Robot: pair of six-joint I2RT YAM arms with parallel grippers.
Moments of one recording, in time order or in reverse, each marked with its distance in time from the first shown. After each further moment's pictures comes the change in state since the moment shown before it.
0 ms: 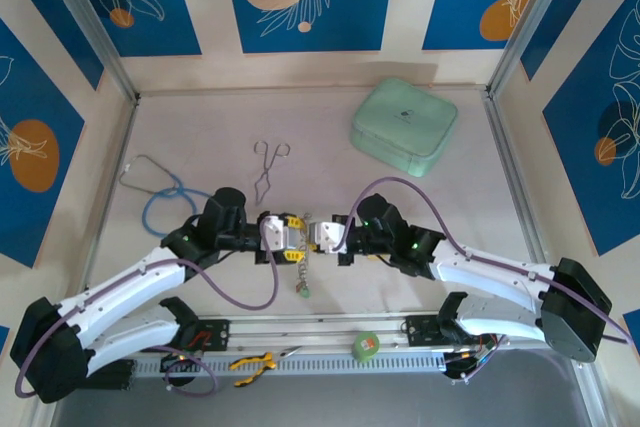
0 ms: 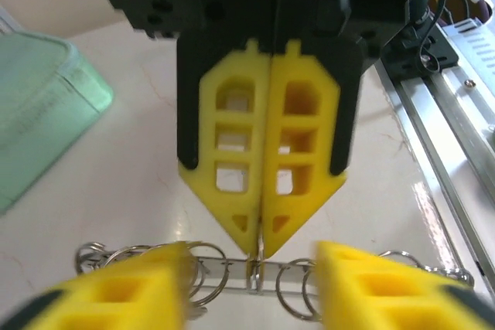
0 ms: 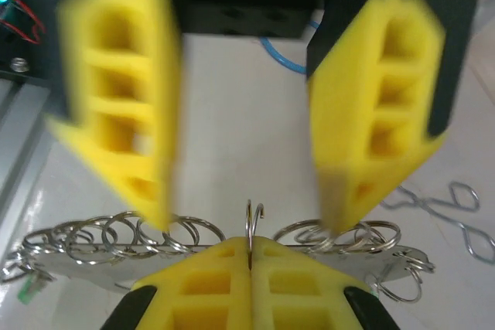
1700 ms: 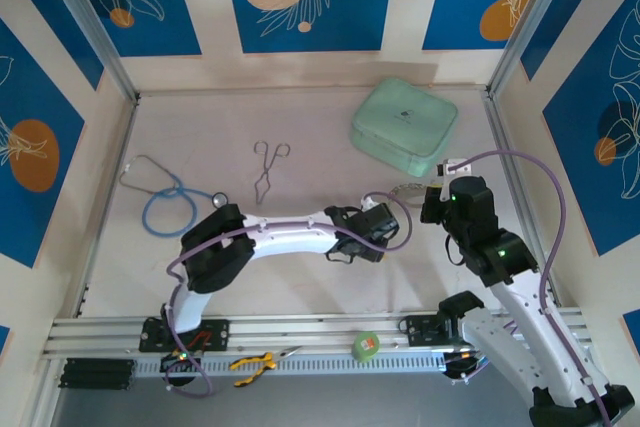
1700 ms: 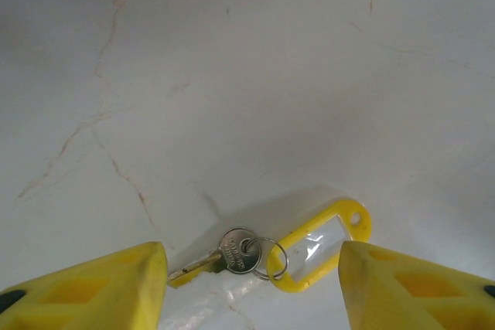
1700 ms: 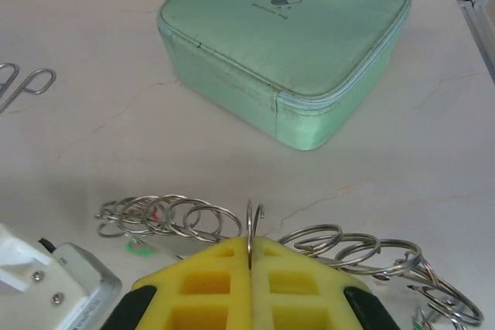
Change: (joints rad) left arm -0.470 1.086 0.901 -0.446 -0.819 -1.317; right arm -0.557 -0.445 0.182 -0.720 0.573 0.783
